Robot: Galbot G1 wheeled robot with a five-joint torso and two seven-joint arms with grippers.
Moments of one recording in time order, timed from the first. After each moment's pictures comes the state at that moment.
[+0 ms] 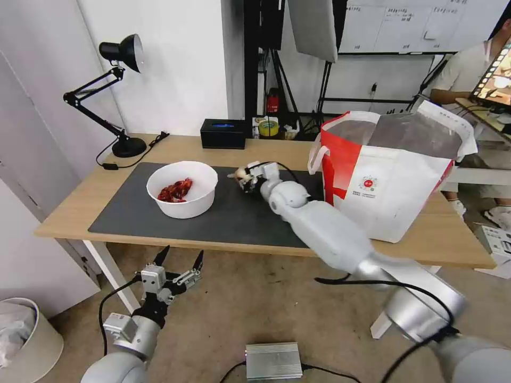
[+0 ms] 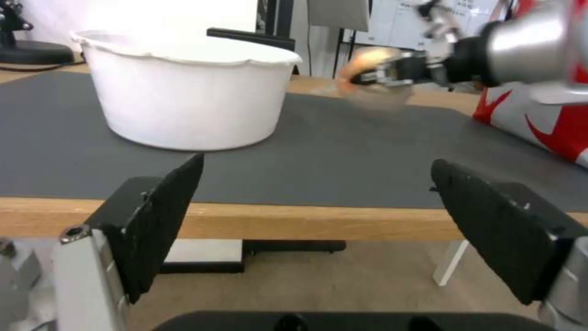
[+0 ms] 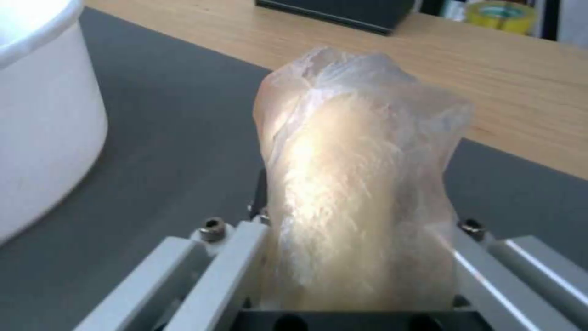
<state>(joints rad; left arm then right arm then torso) 1.64 -1.15 -0.48 -2.11 -0.43 -0.10 0.00 -0.24 1.25 -0.38 1.21 0.81 -0.39 0.16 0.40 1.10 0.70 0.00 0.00</state>
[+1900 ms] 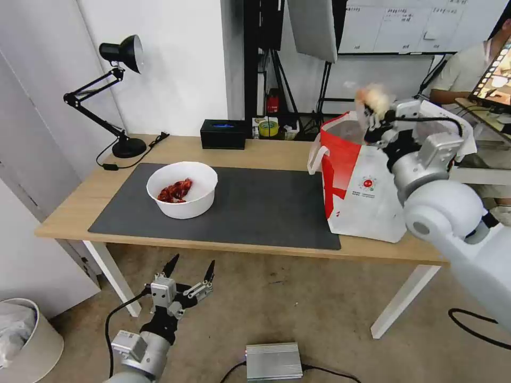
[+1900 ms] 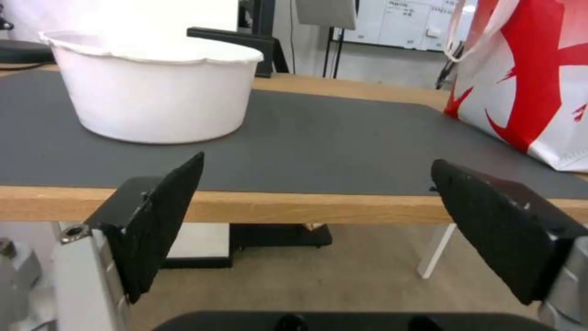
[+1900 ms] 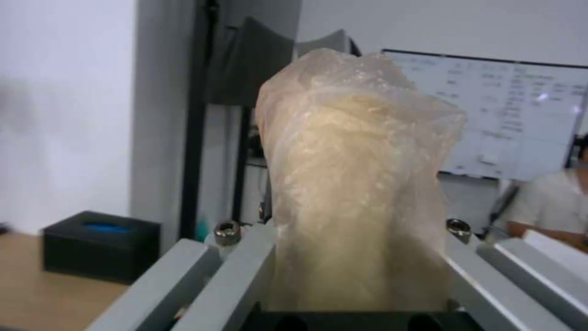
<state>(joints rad) 1.73 -1.21 -0.44 -2.19 -0.34 -0.10 -0.01 -0.55 0.64 0.08 2.02 0.86 -0.25 0.53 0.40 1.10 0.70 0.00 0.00</state>
